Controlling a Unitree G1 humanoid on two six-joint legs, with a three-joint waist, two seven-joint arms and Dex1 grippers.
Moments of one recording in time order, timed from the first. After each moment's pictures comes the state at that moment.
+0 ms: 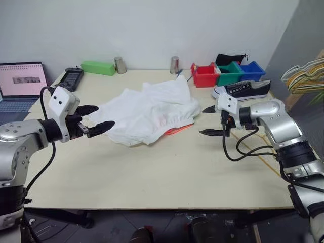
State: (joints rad) left arm -0.34 0.96 0.26 -0.11 -0.50 0.66 -0.94; right arm -0.85 -0.65 0.26 0.31 0.10 0.27 1.22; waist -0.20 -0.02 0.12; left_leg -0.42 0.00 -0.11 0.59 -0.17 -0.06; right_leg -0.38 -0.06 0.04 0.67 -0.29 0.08
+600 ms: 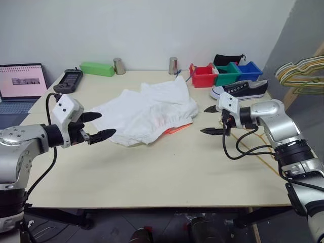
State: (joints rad) left arm -0.28 0.97 0.25 -0.09 -0.43 0.59 -0.99; right arm -0.86 -0.62 0.26 0.44 0.03 0.16 1.14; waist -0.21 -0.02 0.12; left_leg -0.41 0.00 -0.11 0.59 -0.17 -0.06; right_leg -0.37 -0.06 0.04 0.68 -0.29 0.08
